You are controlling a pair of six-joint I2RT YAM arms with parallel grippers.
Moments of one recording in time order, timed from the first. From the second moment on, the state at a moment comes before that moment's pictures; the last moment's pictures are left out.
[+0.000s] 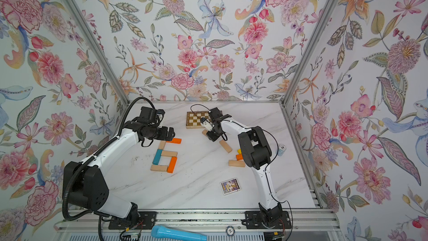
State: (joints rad) left arm -0.26 1.53 1.22 -0.69 0.10 -0.09; right arm 0.54 2.23 1.71 -0.66 -0.13 -0.32
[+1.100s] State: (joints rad) left arm -0.14 1.39 1.22 -0.67 0.05 -0.24; right arm 0.93 1.93 1.42 -0.67 0.23 0.69
